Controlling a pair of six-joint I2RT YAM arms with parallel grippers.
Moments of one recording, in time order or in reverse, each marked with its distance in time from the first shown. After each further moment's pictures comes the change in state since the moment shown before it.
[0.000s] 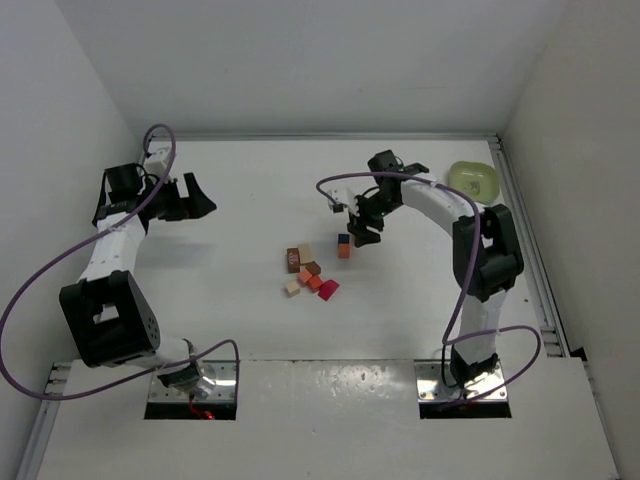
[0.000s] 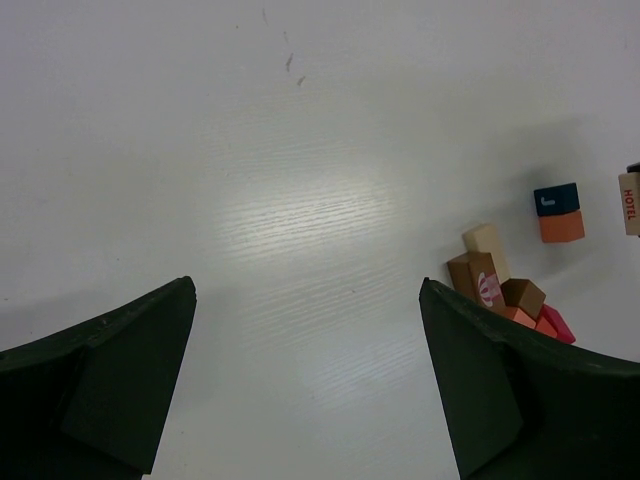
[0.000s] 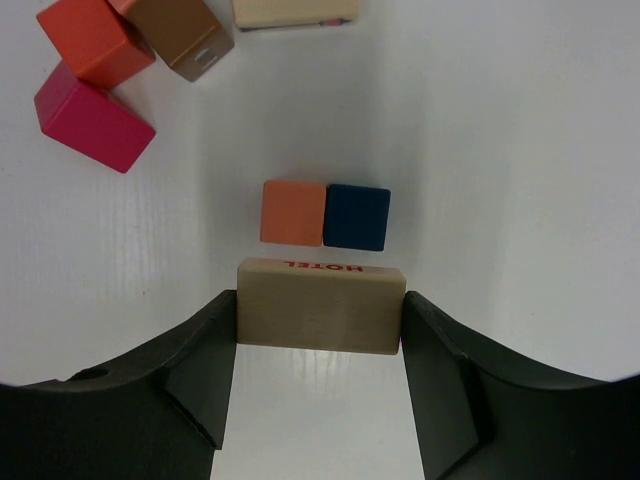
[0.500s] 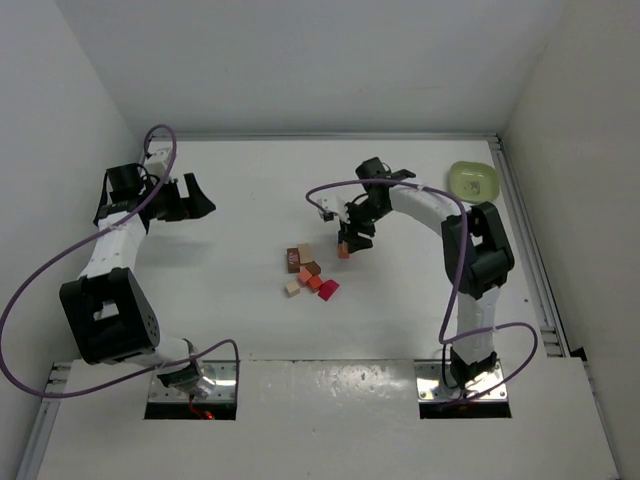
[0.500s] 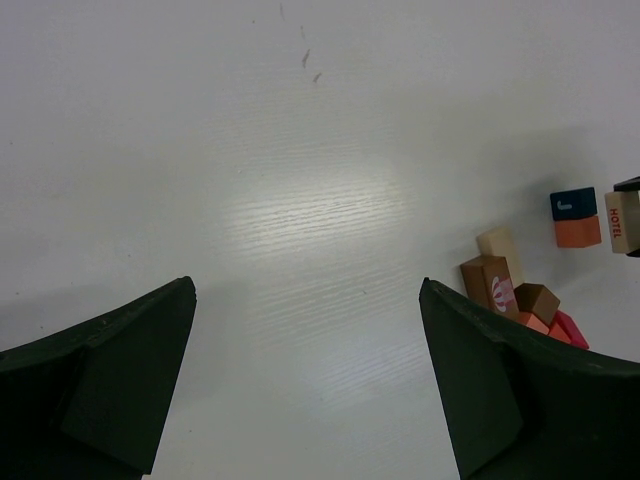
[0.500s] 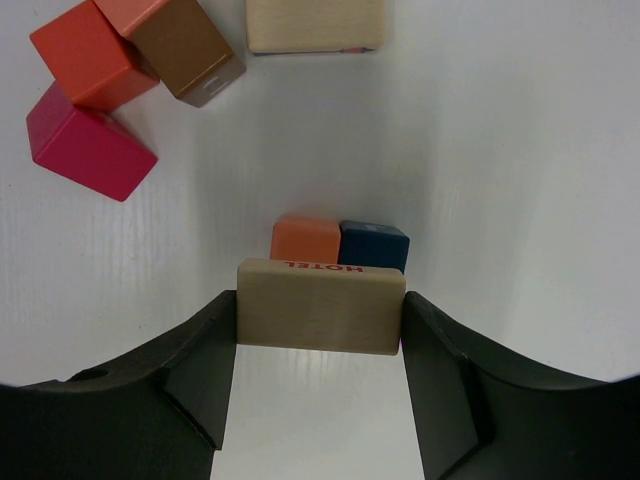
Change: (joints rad) left arm -0.003 0.011 0.000 0.008 -0.032 0.000; right arm 0.053 0.041 -0.011 0.045 0.031 0.011
